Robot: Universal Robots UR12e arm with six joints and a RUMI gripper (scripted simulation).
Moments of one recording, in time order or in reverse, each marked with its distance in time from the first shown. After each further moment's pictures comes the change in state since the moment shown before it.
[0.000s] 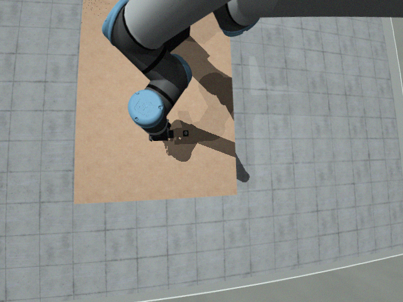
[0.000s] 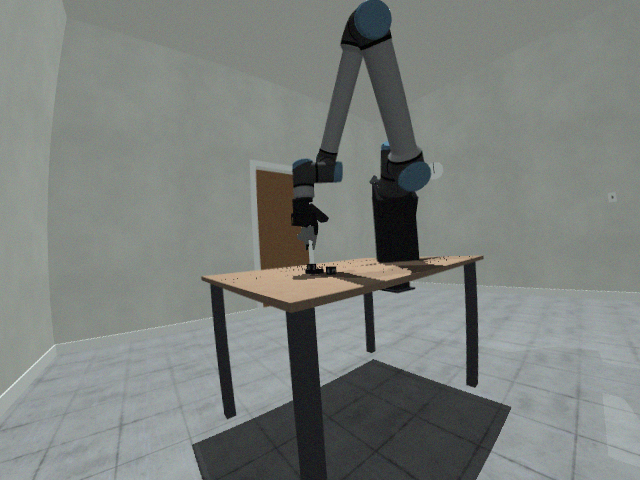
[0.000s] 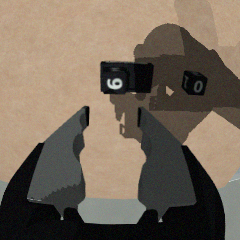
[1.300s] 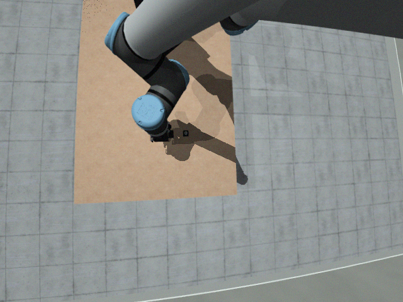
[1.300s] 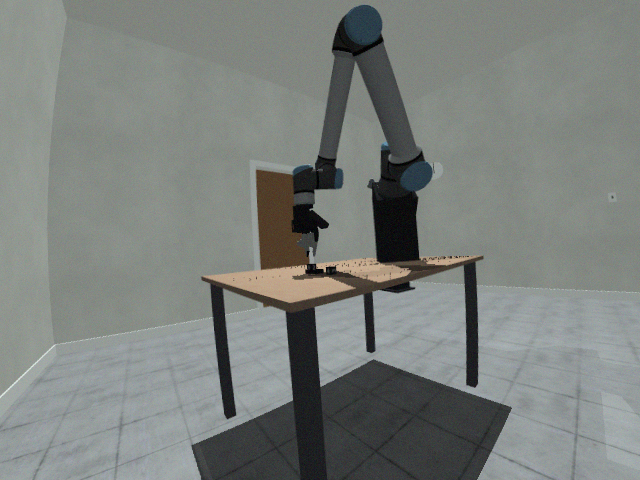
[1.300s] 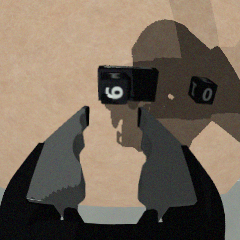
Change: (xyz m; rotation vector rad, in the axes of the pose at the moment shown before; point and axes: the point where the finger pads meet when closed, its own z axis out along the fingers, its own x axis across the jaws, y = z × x) arm 0.000 0.000 0.029 0.000 0.000 0.000
